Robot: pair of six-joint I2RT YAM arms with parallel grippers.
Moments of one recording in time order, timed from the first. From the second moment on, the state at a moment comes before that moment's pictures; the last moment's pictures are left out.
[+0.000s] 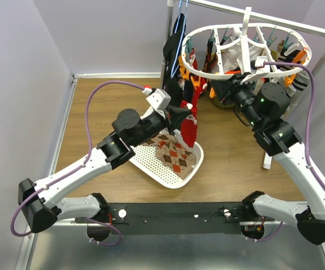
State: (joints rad) left arm -0.89 1.13 1.06 0.24 0.10 -0.20; right arm 0.54 1.07 1.32 -0.20 0.09 0.30
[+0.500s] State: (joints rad) left arm -0.92 1.38 1.15 0.33 0.11 -0.26; right arm 0.54 1.08 1.33 -0.20 0.08 0.33
